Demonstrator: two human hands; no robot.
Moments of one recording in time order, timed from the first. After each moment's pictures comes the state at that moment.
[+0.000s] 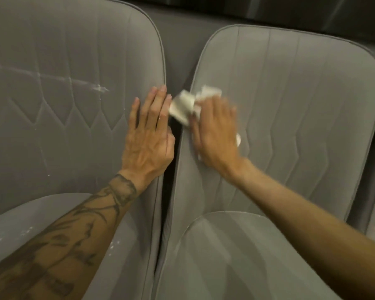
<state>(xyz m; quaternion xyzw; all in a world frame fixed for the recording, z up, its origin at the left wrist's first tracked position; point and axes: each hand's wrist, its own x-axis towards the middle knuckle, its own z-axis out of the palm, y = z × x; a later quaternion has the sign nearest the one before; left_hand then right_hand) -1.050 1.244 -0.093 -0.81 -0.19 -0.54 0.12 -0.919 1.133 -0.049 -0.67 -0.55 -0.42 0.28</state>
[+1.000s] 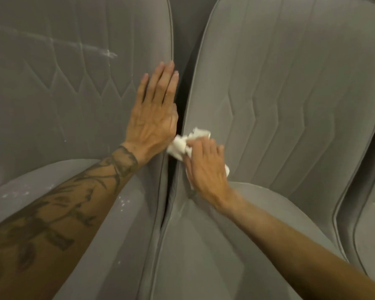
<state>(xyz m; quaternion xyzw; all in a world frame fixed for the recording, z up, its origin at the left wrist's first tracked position) -1.074 1.225 -0.098 -0.86 -0.22 -0.44 0.15 -0.971 1.082 -0.171 -0.70 -0.58 -0.32 0.27</state>
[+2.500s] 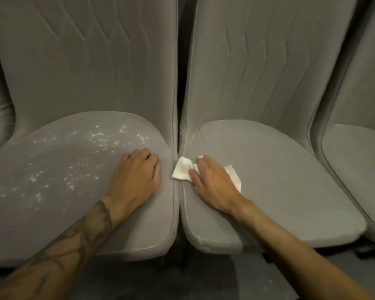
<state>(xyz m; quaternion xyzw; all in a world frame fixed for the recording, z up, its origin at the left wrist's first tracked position) -1.286 1.100 -0.239 -0.95 -0.24 -0.18 -0.03 -1.130 0.932 -0.228 -0.83 -0.53 0.03 0.18</state>
